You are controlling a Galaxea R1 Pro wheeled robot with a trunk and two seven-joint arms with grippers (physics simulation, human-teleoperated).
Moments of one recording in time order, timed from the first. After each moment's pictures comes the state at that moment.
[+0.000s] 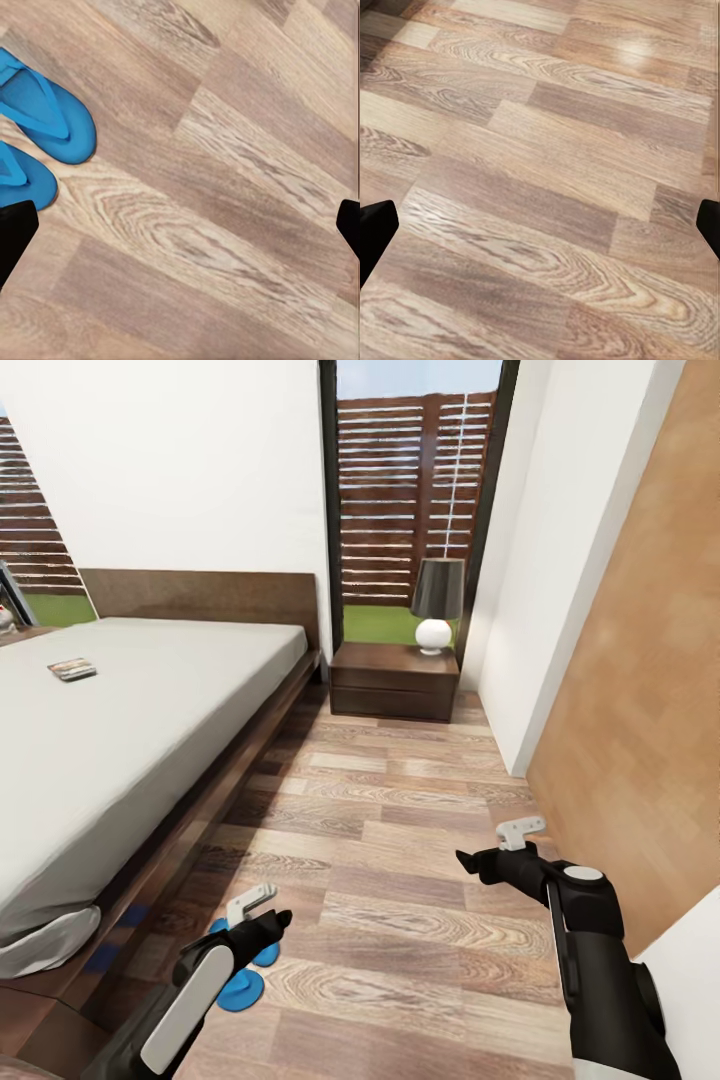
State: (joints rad) left arm -0.34 0.12 -0.36 -1.27 0.98 0.46 0.58; right arm -0.43 0.13 -0.27 -1.61 0.59 0.76 0.70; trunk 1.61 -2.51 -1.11
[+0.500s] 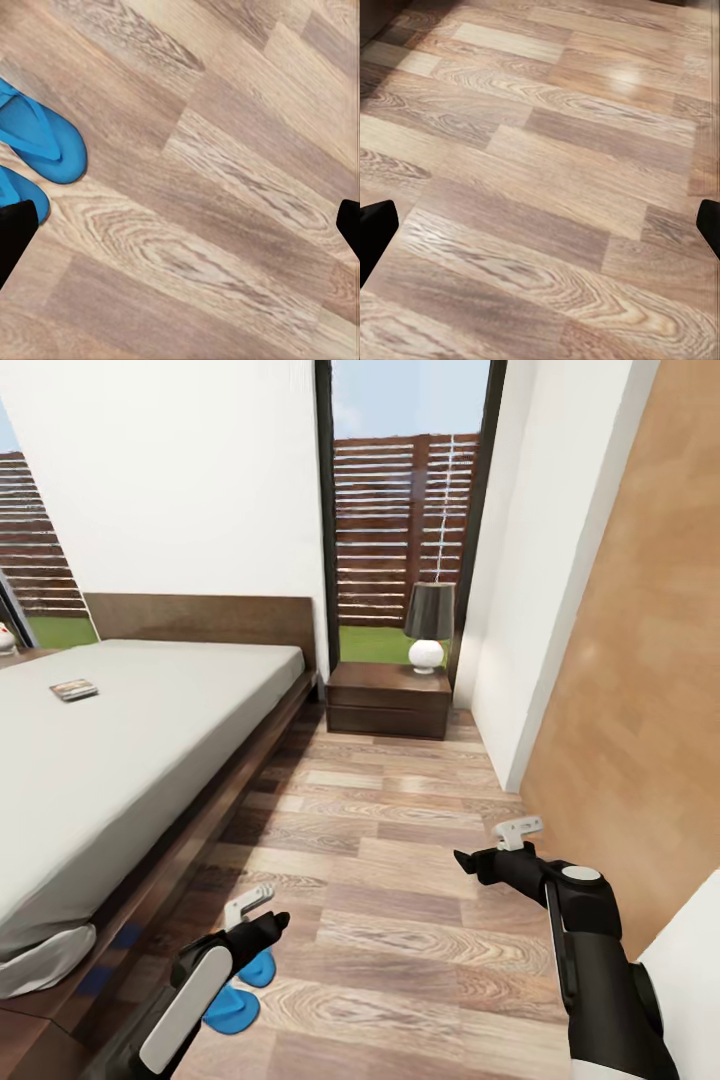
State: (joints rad) left arm -0.34 0.12 -0.36 -1.25 0.99 0.46 0.58; right arm -0.43 0.13 -0.27 -1.61 0.59 0.76 0.70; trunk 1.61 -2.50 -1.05
